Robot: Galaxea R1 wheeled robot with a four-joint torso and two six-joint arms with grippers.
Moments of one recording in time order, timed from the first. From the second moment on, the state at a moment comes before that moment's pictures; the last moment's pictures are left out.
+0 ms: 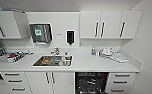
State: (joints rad) left arm 1.49 3.03 -2.74 -0.01 0.00 -0.08; right arm -1.50 3.04 -2.73 -0.24 -0.09 0.22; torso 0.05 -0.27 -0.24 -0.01
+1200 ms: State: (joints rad) left arm 1.51 3.01 -2.72 0.08 -0.11 -0.07; right arm -1.52 3.03 -2.72 -0.24 -0.08 0.22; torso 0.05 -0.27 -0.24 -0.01
